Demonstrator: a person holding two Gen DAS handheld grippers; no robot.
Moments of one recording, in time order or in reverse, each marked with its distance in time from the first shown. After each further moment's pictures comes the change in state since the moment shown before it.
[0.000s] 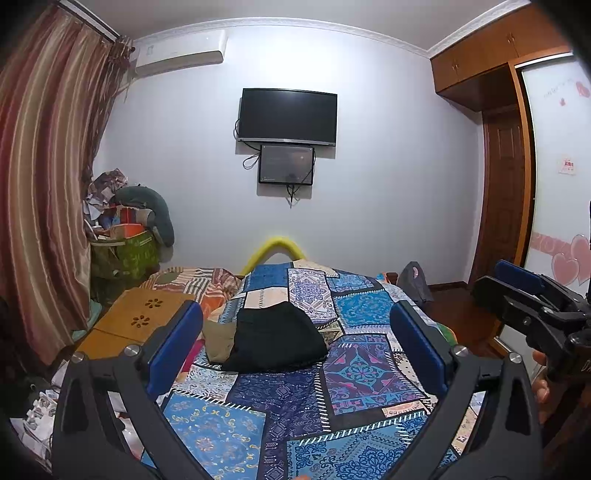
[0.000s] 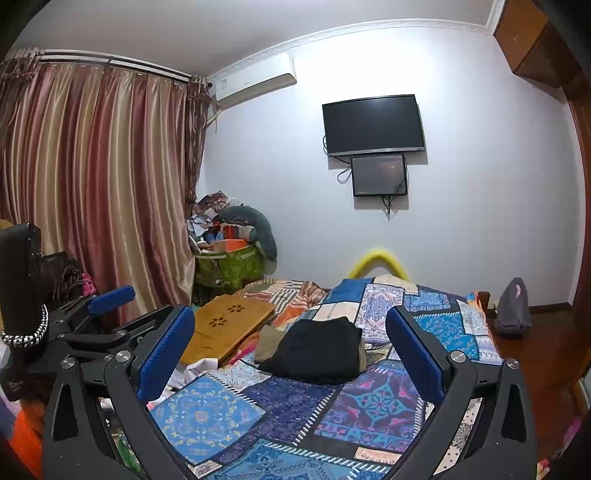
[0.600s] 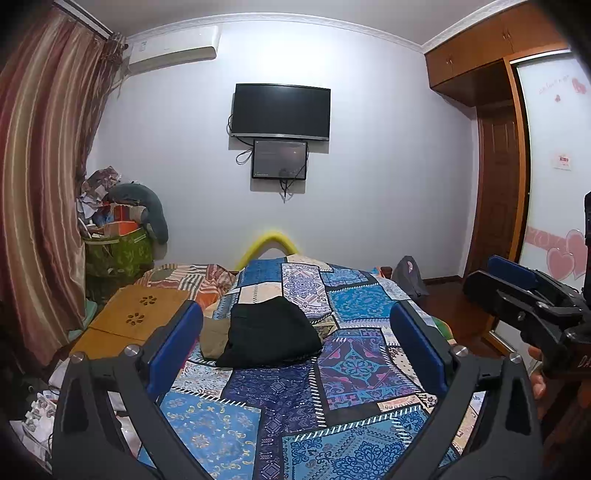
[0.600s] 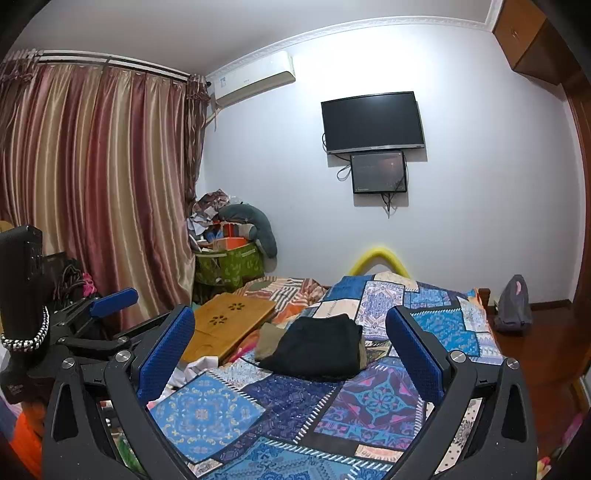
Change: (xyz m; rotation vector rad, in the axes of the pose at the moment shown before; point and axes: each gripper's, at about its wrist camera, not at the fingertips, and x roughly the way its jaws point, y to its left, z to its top) left arm 0.004 -0.004 -0.003 0.014 0.021 -0.027; right arm 0.001 0.002 -0.001 0.007 0.010 -0.001
